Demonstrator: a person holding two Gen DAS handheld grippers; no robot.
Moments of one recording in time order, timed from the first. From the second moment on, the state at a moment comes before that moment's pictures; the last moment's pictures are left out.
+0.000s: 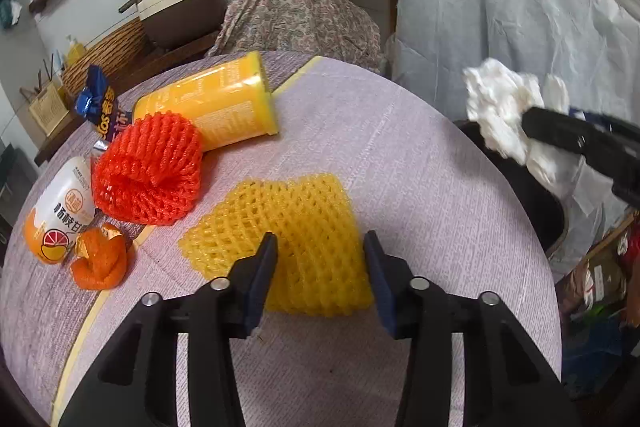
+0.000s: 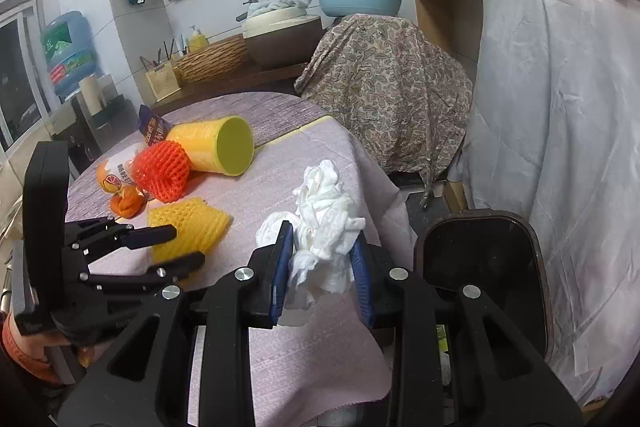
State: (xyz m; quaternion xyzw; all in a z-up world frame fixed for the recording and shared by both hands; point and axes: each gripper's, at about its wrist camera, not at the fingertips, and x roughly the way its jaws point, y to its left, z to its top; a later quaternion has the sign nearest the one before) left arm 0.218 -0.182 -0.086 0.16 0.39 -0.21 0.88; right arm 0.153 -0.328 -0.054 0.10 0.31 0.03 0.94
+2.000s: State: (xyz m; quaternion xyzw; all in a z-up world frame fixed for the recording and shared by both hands) left arm 0.198 -0.369 -0.082 0.07 0.39 -0.38 0.83; right arm 0.061 -0.477 -0.154 0.19 0.35 -0.16 0.90
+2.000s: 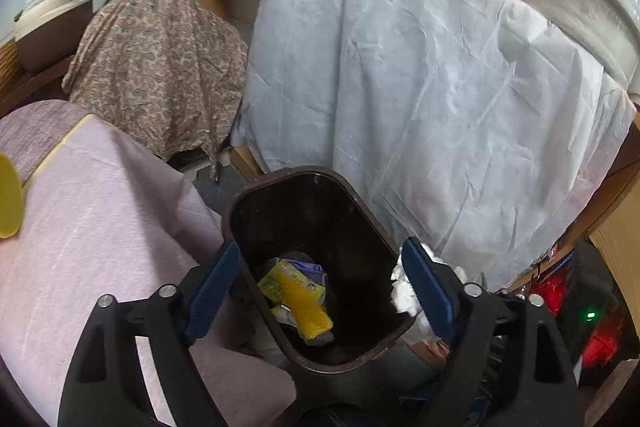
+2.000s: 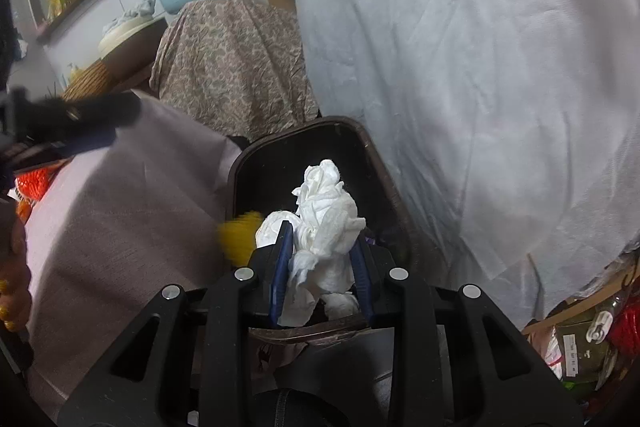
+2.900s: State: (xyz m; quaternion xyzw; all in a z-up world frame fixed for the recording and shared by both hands) left arm 0.155 -0.237 -0.026 0.05 0.33 -0.34 0.88; right arm 0.092 -0.416 -0.134 0.14 0.35 -0.12 0.92
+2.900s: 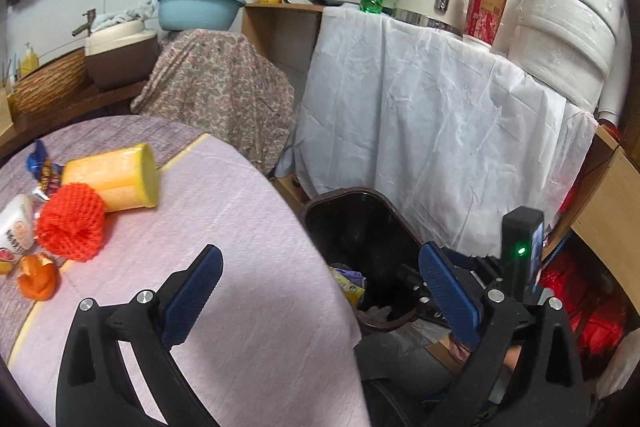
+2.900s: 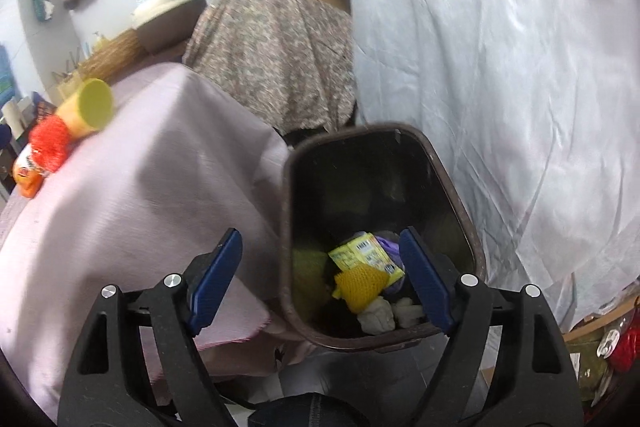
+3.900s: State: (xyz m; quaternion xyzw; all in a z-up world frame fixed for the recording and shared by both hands) left arm 0.165 0.007 -0.043 0.02 0.33 -0.13 0.94; right arm 0.137 -0.245 -0.032 0.07 0.31 0.12 0.94
